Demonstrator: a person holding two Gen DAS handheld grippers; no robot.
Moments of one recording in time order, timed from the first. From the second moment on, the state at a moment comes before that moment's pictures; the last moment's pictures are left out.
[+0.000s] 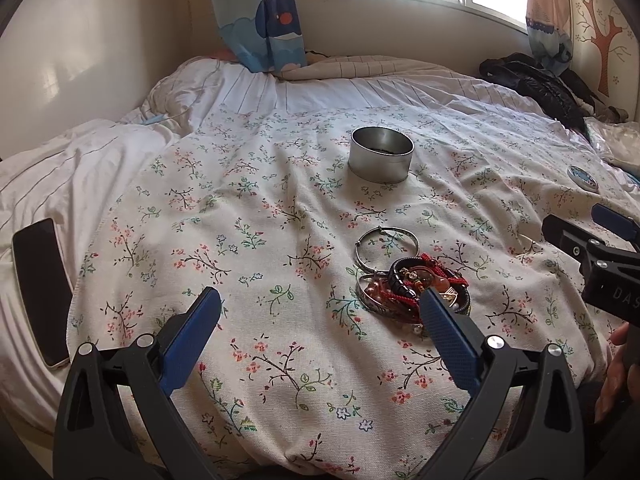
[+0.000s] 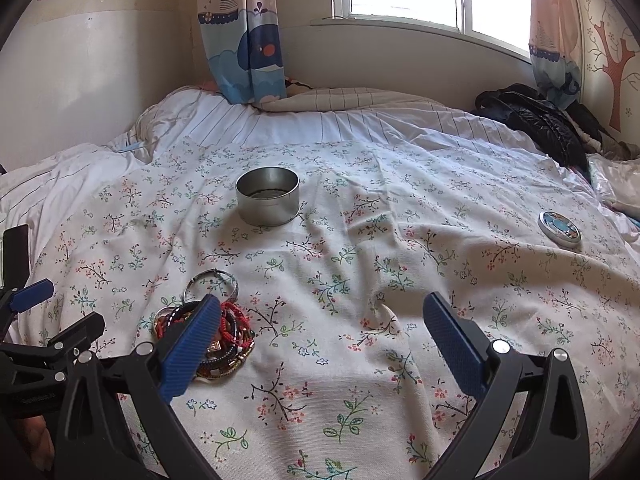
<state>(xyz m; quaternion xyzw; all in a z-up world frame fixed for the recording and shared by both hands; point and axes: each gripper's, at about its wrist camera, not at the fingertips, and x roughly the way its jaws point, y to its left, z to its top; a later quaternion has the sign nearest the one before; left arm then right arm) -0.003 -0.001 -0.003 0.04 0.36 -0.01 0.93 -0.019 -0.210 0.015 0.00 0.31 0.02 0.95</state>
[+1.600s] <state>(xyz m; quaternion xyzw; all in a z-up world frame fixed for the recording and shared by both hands) 0.116 -0.033 -0.050 0.09 0.43 -0.07 0.89 0.048 -0.210 -0.037 0.04 0.44 0.08 0.89</state>
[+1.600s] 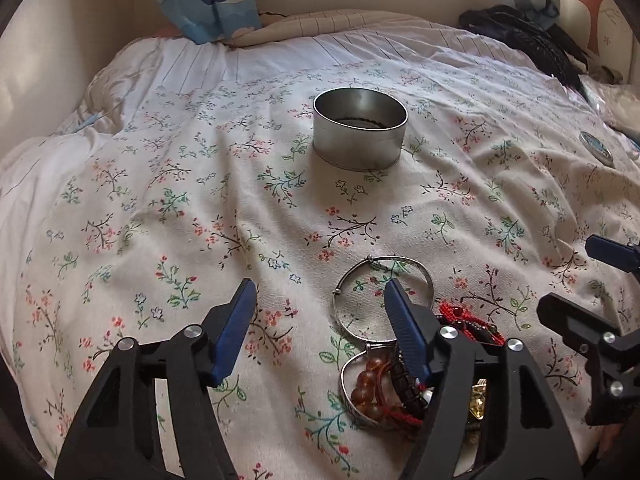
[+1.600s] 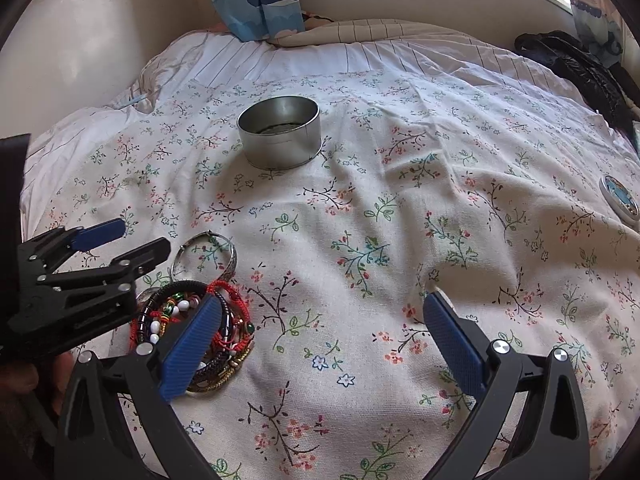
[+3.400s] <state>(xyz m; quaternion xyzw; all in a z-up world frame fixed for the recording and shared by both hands) 0.132 0.016 -0.067 -0.03 0.48 -0.03 0.88 0.089 -0.158 -0.076 0.09 0.51 0.27 0.81</state>
